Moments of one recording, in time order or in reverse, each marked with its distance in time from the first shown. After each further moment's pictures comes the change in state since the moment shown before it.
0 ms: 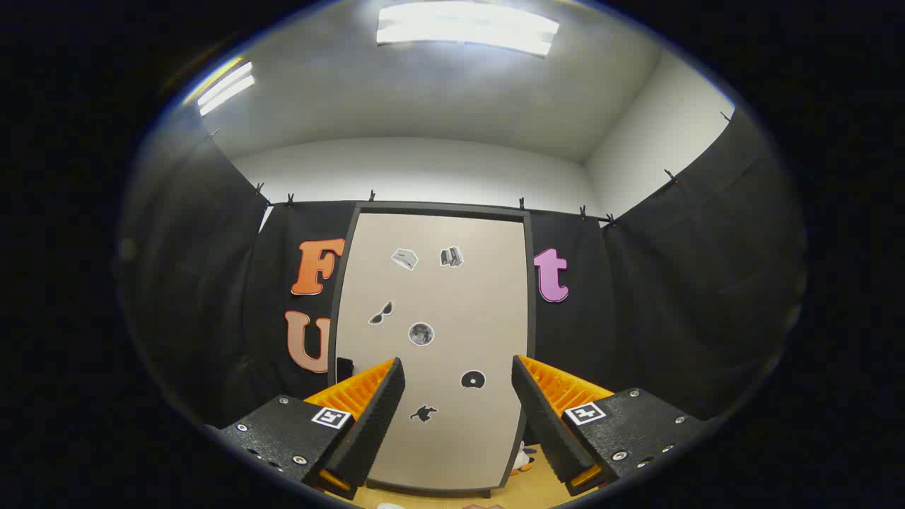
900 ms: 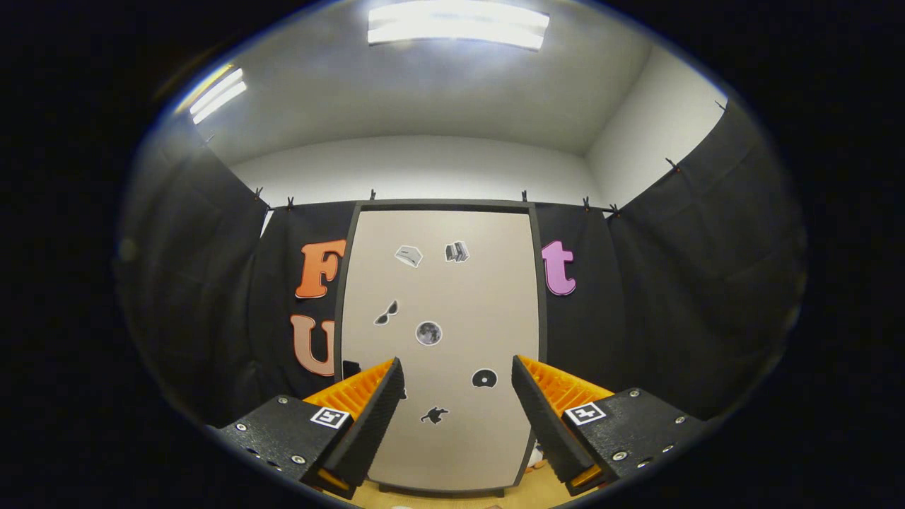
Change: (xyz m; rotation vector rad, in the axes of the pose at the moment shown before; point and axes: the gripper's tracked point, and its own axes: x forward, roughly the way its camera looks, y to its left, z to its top) arm 0.013 0.007 -0.010 0.038 0.023 0.012
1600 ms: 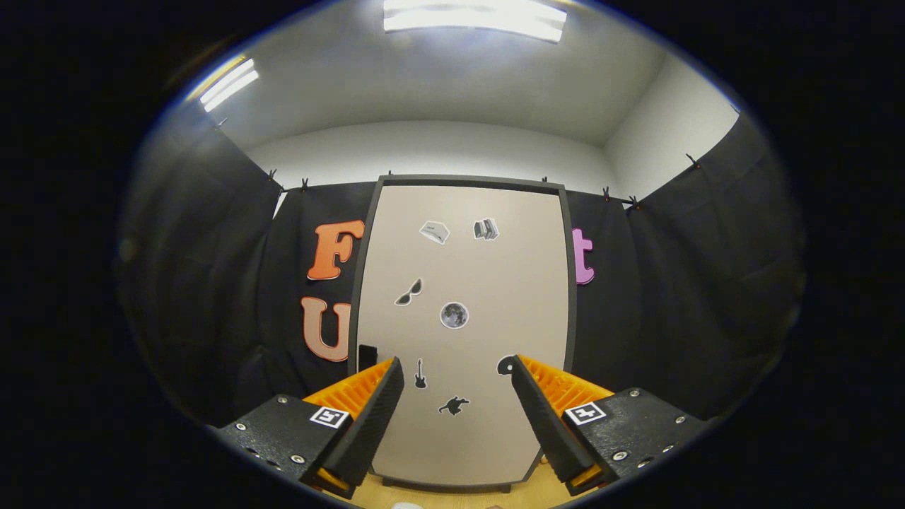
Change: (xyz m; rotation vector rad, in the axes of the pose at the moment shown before) arm 0.015 0.037 -0.025 -0.025 0.053 0.044
